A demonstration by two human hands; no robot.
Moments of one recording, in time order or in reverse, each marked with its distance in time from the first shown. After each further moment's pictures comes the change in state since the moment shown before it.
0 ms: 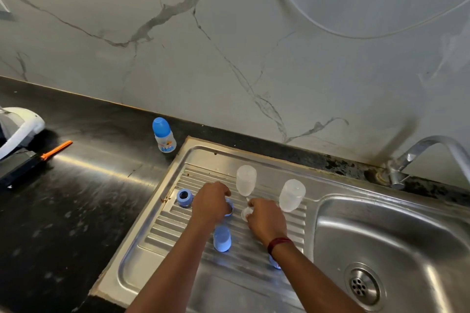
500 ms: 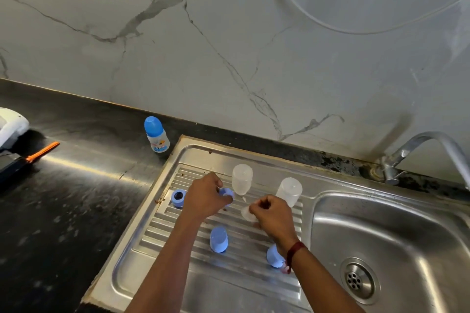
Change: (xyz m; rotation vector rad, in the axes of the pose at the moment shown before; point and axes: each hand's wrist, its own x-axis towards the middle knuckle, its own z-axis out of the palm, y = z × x) left_hand -0.002 0.002 -0.022 -0.241 0.013 -0.026; right_hand -0.010 0.007 -0.019 0.765 0.036 0.279
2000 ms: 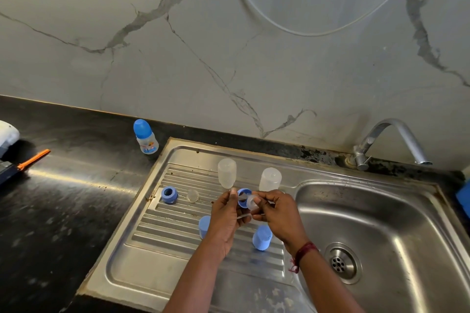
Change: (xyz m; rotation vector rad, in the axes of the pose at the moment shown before) left_hand -0.088 0.049 0.065 -1.239 -0.144 -0.213; right_hand -0.045 0.005 -0.051 0.152 -0.053 -0.189
